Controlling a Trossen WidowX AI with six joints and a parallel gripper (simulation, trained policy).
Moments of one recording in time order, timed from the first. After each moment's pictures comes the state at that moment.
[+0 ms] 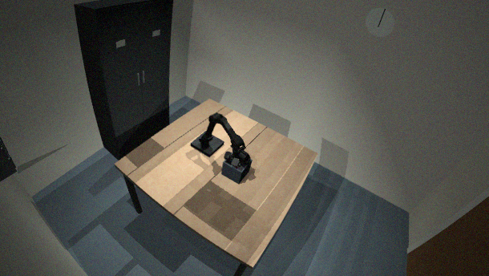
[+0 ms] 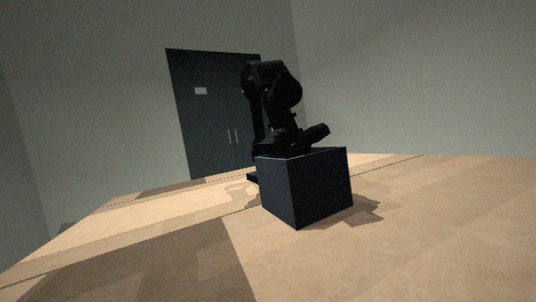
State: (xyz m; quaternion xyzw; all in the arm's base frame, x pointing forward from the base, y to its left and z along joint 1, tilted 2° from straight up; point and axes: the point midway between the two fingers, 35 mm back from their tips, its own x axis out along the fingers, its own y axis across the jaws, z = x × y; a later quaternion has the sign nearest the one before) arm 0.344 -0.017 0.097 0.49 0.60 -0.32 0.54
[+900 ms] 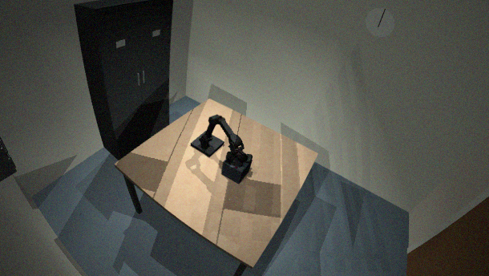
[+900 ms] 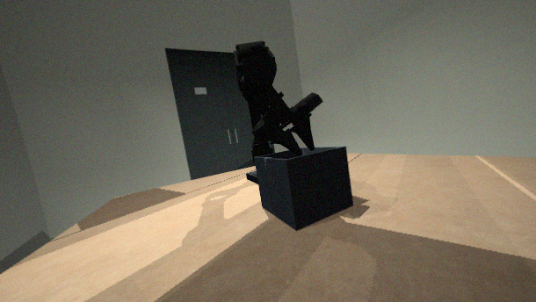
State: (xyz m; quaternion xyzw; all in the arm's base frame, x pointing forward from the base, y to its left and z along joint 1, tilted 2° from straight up) arm 0.373 -0.029 0.146 0.56 0.59 -0.23 0.53
